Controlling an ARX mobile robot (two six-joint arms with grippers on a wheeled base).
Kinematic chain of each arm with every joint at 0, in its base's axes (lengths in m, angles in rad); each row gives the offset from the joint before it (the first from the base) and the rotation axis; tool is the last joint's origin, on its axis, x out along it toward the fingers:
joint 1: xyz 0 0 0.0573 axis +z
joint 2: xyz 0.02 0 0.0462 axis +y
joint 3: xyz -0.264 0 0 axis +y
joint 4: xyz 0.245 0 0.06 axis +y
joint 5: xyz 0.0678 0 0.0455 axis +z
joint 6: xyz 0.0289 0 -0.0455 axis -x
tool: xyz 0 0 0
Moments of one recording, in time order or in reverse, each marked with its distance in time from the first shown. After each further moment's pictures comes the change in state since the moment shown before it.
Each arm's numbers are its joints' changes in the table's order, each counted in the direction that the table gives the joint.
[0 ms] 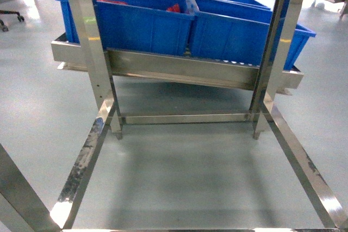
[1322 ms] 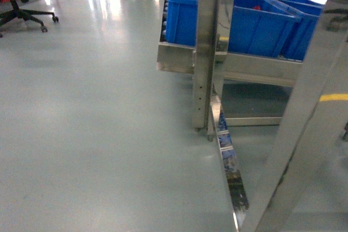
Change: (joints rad) left arm 0.000 0.000 0.000 0.001 0.001 0.000; right arm 0.000 0.000 0.000 -0.007 0.002 0.000
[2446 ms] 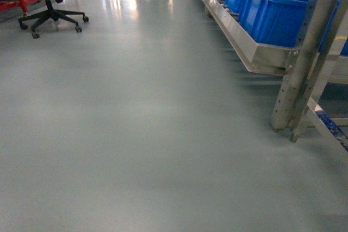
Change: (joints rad) left arm 0.000 0.000 0.000 -0.001 0.000 0.000; right arm 0.000 0.000 0.000 0.003 0.000 0.000
